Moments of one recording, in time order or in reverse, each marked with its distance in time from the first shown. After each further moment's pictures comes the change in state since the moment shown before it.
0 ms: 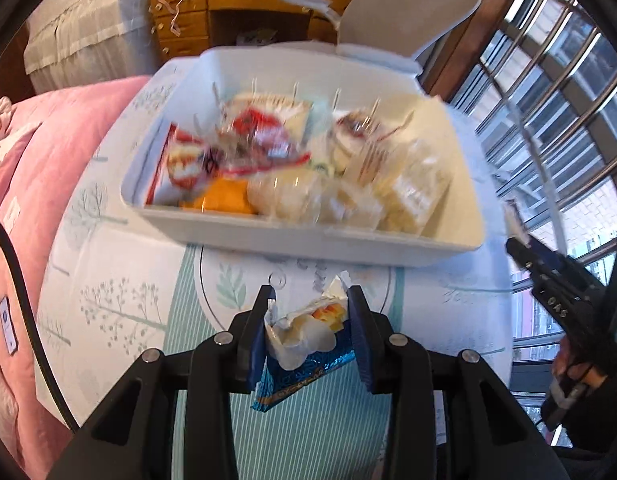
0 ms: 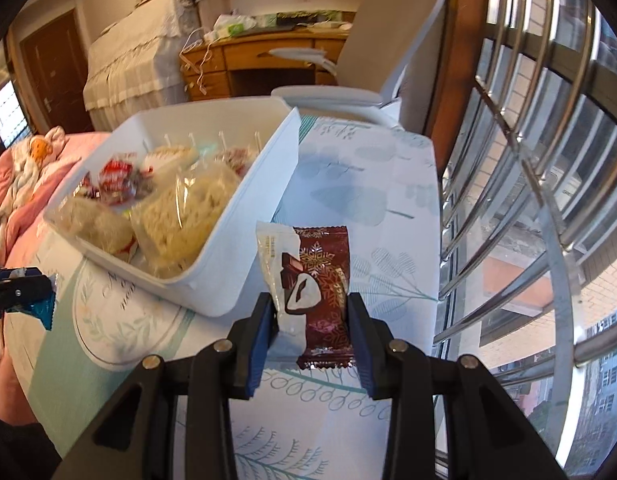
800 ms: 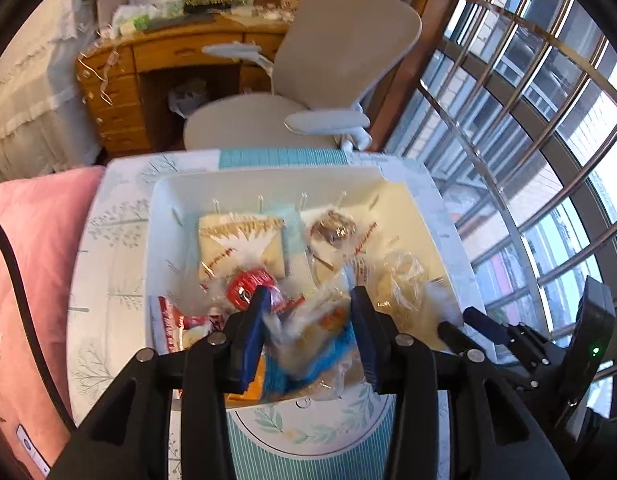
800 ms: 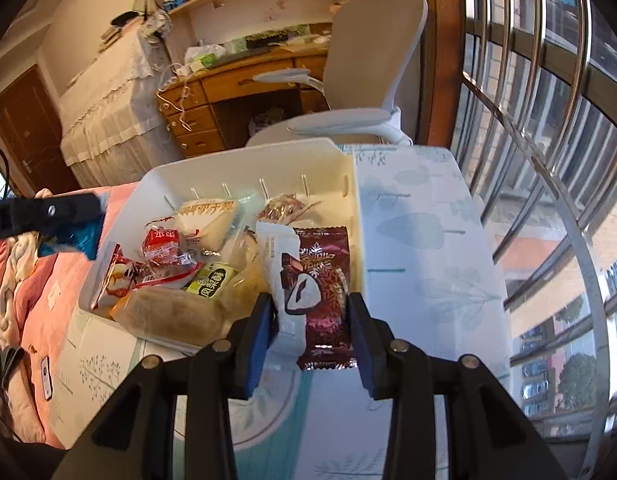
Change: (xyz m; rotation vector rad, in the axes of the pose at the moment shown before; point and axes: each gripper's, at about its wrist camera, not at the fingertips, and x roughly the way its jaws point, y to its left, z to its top) left arm -0.010 0.030 0.129 0.232 -0.061 -0.192; right arm 0.000 0.096 0.036 0.205 -0.018 -0.034
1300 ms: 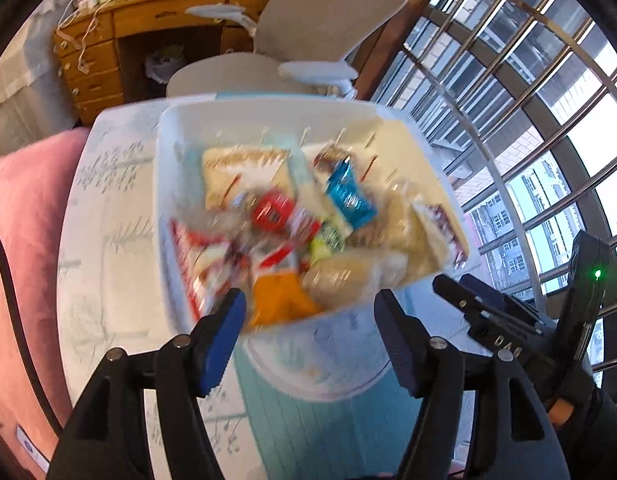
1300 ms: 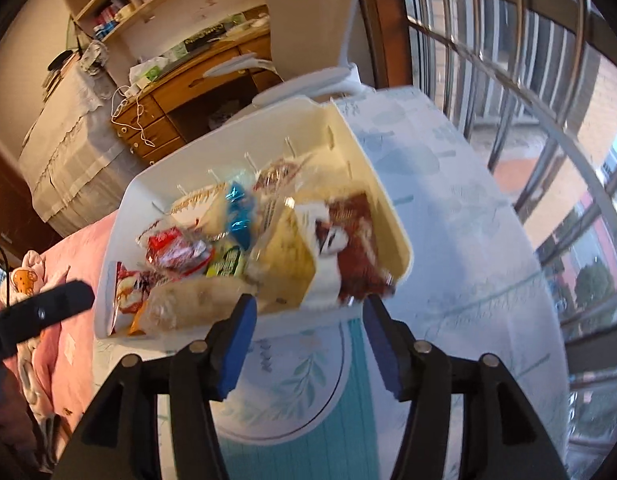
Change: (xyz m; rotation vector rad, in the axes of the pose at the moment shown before) left arm -0.007 0.047 -0.060 0.007 0.116 -0.078; right arm 0.001 0.023 -0.031 0.266 0.073 -0.024
